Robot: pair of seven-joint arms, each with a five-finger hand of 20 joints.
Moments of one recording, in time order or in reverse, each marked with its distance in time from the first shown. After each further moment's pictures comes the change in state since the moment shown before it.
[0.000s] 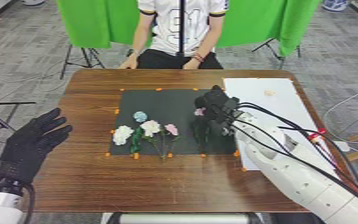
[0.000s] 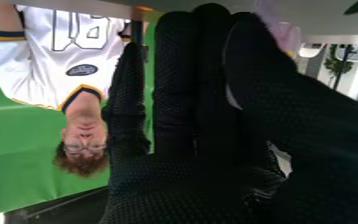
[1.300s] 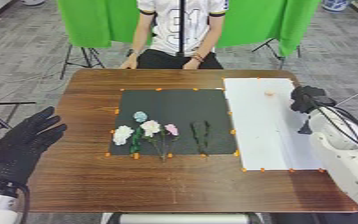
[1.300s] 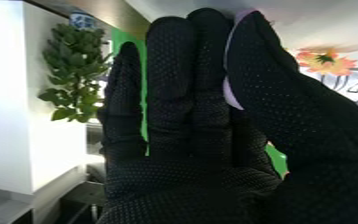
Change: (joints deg) left arm 1.4 -0.5 -1.2 -0.7 0.0 0.5 1.8; right arm -6.2 9.2 21.8 10.4 7.6 -7.2 17.6
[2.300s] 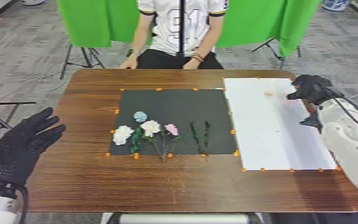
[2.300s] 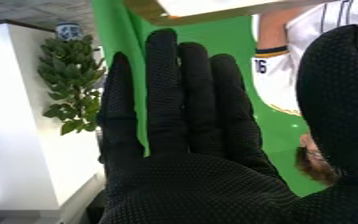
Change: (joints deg) left arm 0.6 -0.1 -0.3 -0.1 0.0 0.0 0.4; right arm 1.2 2.0 2.0 -1.6 11.9 0.2 -3.6
